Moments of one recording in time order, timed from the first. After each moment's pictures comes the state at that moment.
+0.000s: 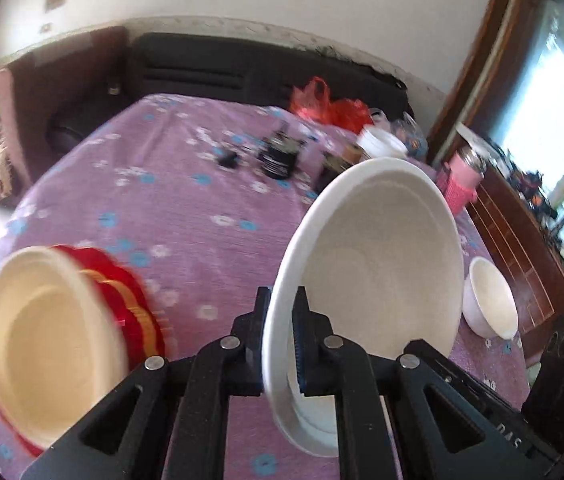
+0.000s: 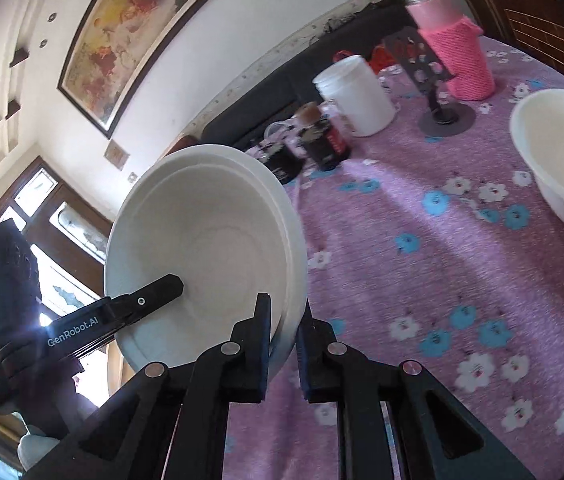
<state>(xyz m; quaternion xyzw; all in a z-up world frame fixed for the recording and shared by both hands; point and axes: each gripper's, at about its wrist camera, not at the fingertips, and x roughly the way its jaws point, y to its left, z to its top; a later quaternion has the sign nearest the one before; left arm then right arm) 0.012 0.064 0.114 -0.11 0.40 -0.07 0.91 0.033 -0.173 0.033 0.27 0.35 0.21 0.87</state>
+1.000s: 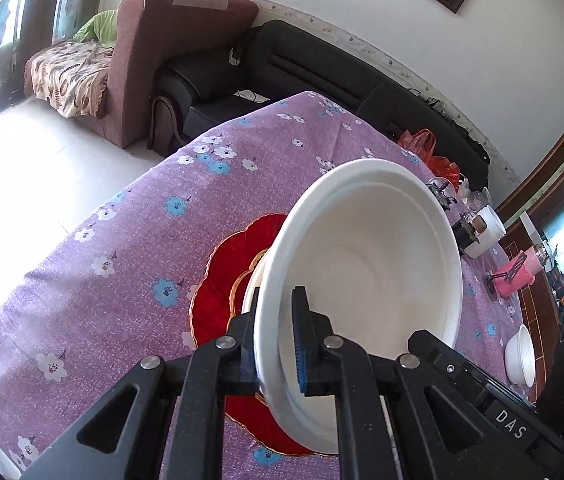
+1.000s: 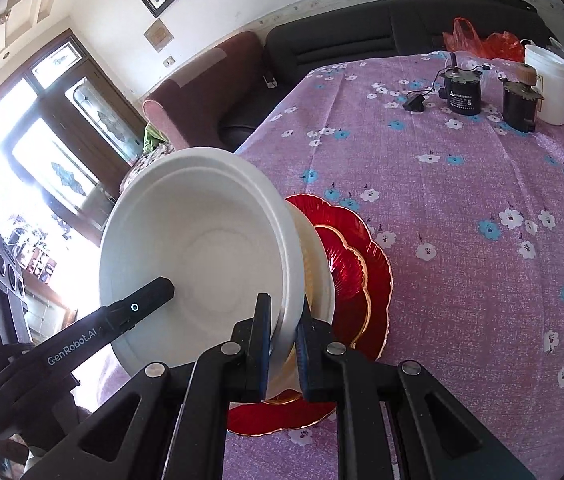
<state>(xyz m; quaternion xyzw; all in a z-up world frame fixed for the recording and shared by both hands) -0.048 0.270 0.081 -0.24 0.40 0.05 0.88 0.047 0.058 0.040 0.12 0.45 0.26 0.84</state>
